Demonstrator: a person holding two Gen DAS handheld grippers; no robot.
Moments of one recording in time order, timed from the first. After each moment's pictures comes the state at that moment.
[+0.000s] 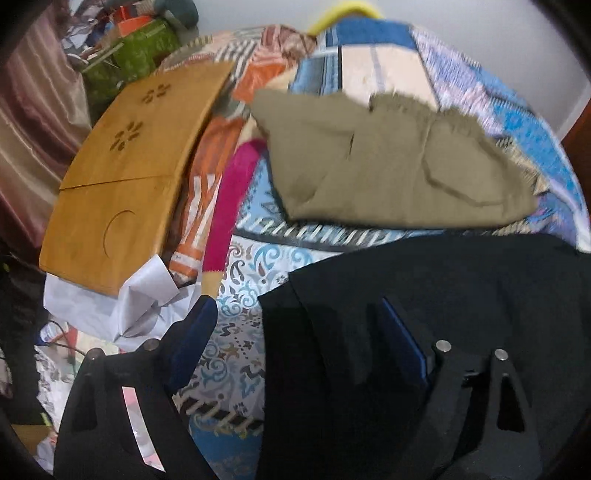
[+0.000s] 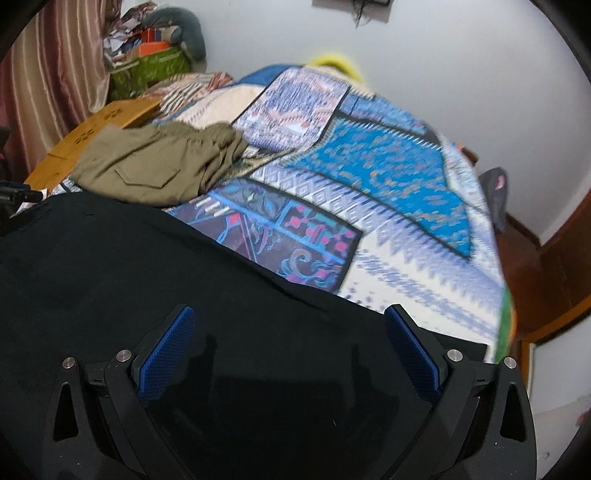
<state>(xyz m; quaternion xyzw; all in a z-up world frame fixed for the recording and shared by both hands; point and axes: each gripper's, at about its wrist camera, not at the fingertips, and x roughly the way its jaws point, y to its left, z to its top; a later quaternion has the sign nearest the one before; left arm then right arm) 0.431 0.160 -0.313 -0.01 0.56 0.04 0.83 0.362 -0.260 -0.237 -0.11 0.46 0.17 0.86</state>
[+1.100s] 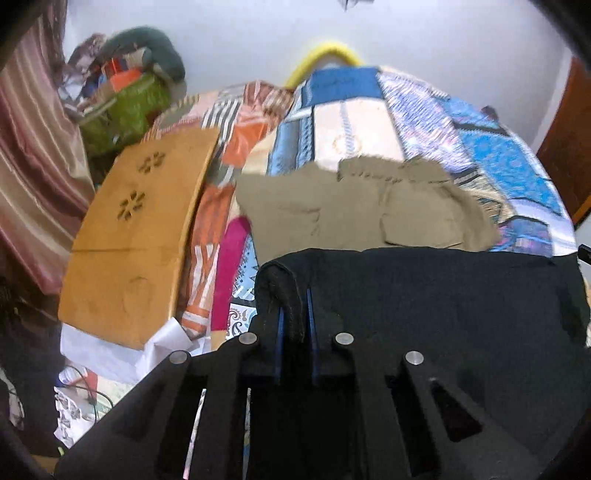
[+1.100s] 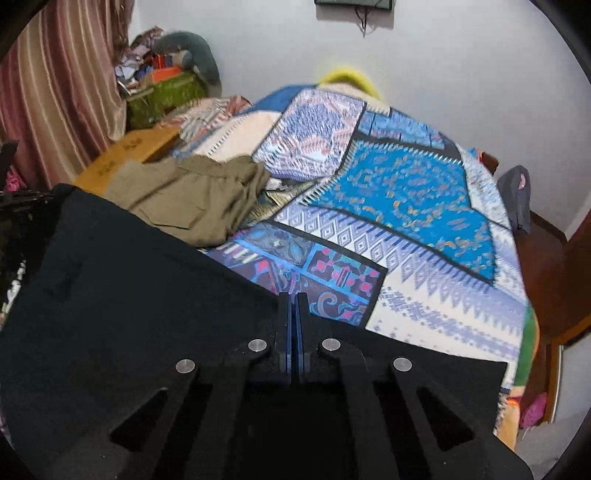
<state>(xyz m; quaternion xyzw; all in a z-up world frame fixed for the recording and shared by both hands) 0.425 0.137 -0.232 0.03 0.48 0.01 0.88 0.366 -0.263 -0.199 -0.06 0.43 0.20 0.88</state>
